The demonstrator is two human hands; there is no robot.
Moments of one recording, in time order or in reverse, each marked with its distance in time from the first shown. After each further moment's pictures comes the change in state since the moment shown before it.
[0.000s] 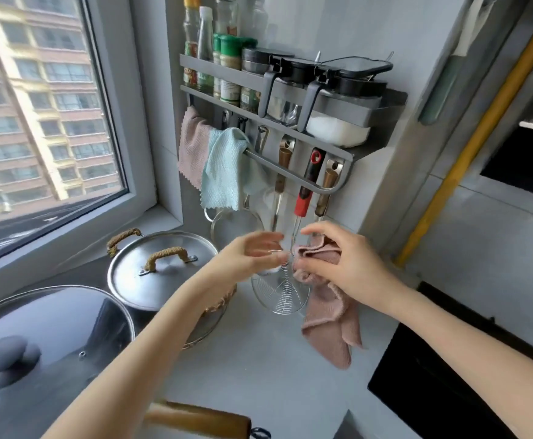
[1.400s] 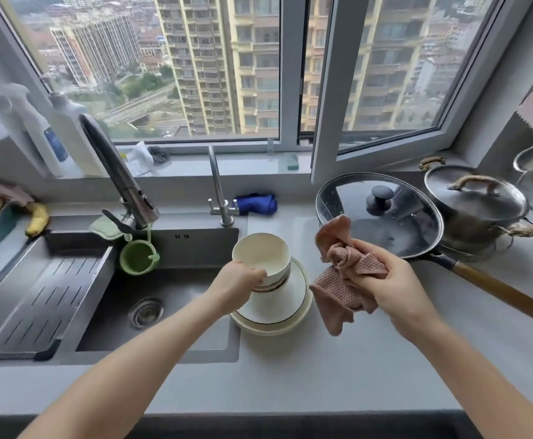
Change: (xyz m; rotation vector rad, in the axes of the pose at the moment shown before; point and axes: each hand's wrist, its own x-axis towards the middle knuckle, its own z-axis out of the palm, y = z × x) left_hand -0.585 -0.163 -0.096 1.297 0.515 -0.541; right_hand -0.247 -0.258 0.282 0.812 -0.593 0.089
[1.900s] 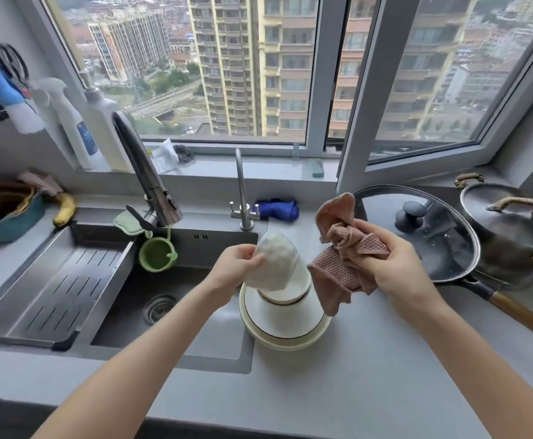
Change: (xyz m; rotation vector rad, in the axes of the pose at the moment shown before) left_hand -0.001 -0.018 -0.044 -1.337 0.142 -0.560; right_hand 0.051 -0.024 0.033 0.058 -0.071 -0.068
